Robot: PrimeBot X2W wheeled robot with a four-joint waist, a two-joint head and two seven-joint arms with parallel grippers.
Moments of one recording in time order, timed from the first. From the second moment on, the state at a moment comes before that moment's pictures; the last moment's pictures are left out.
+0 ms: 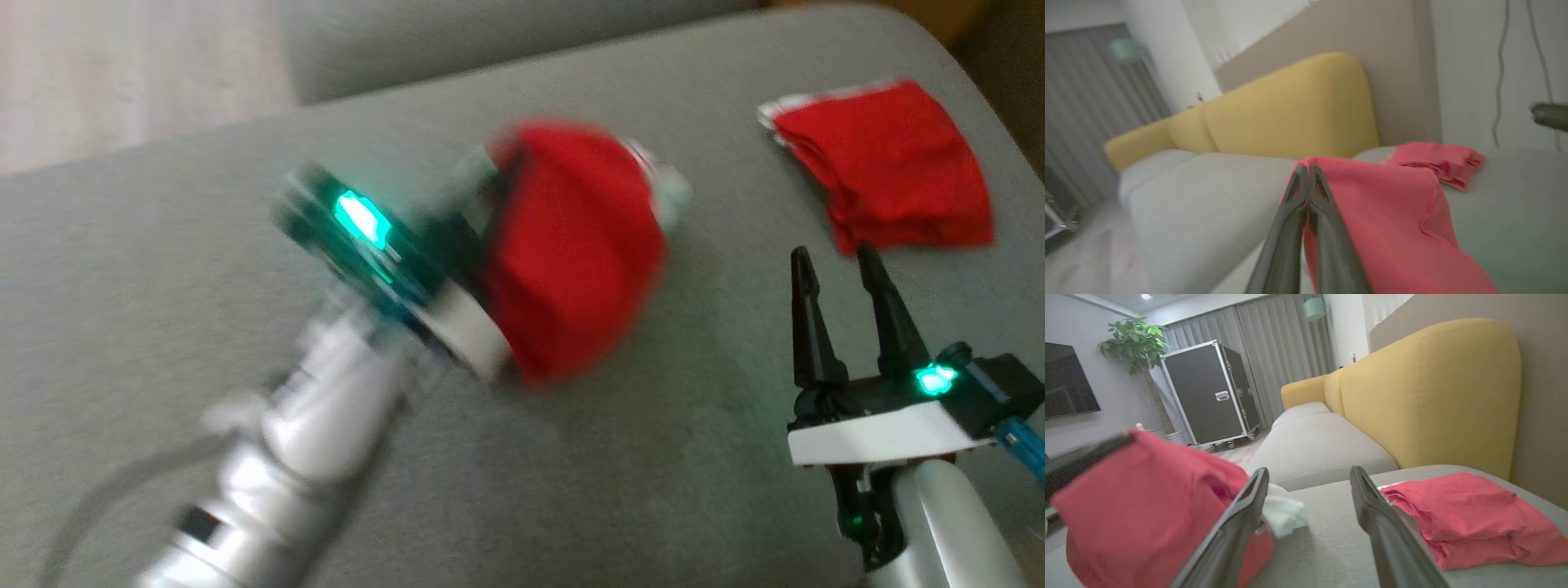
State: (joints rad) left arm -0.71 0.15 -0.66 0.43 -0.15 -0.05 -0.12; right arm -0.10 -0.10 0.13 0.11 0.31 0.12 -0.26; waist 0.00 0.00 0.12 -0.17
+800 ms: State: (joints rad) left arm -0.25 0.14 -0.60 0.25 -0.27 0.17 -0.26; right arm 0.04 -0.11 0.07 0.20 0.21 0.12 -0.26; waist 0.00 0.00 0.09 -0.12
